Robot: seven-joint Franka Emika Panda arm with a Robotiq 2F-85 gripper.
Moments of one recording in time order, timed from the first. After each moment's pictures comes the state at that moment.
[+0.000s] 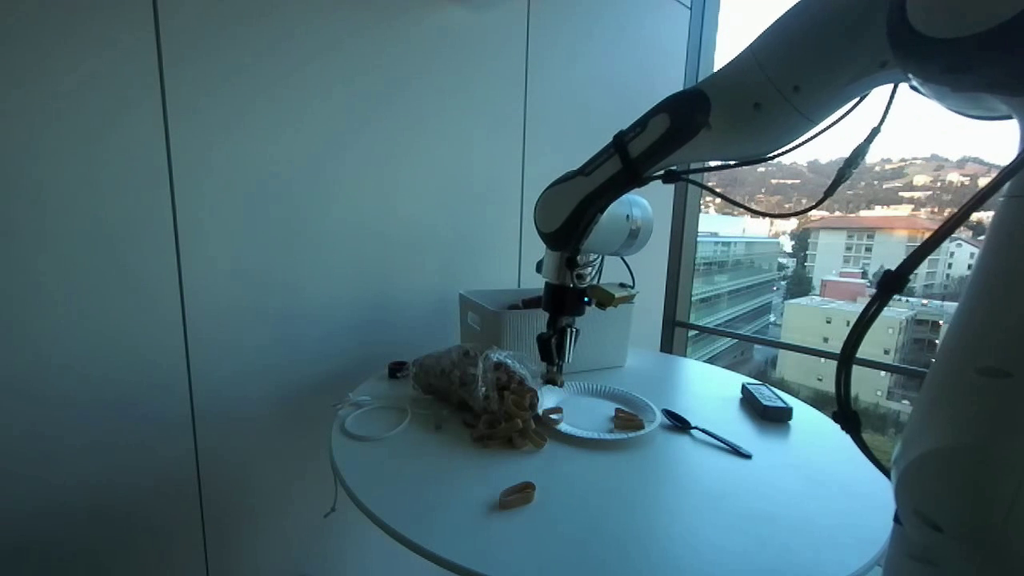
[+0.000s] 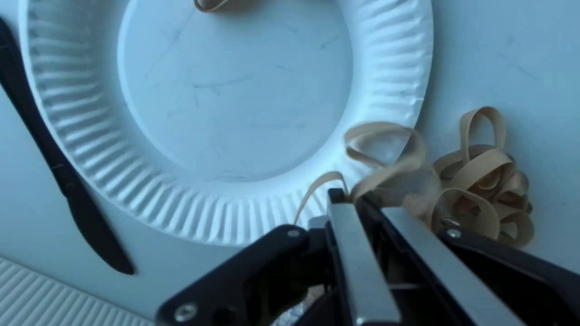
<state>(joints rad) -0.04 -0.14 -0.09 -2.28 0.06 2.19 -0.49</state>
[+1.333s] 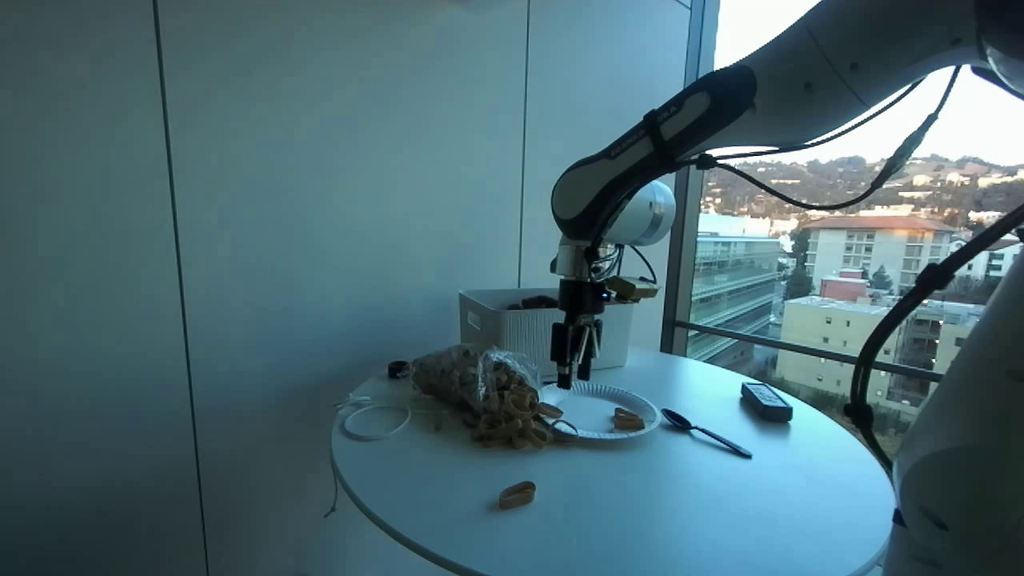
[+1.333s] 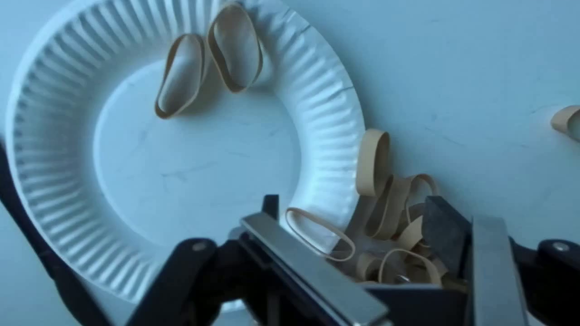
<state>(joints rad) -0.02 -0.26 -0.10 -2.36 0.04 2.08 -0.40</state>
